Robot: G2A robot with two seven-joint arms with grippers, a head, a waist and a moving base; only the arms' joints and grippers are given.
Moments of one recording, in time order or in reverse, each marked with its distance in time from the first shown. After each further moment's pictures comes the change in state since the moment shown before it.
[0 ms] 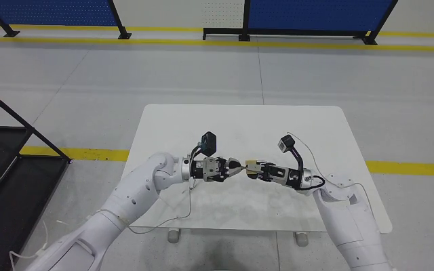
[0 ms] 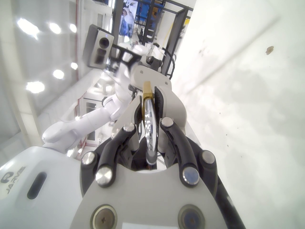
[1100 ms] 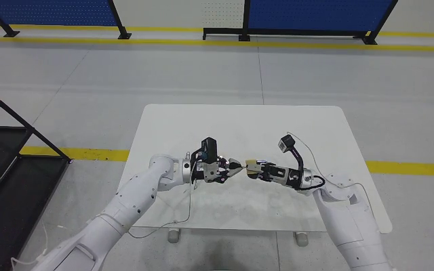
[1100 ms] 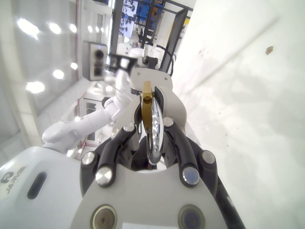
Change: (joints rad) left arm 0.046 -0.011 -0.046 -0.038 0.392 0.077 0.284; right arm 0.000 0.000 0.000 0.000 0.000 0.000 0.000
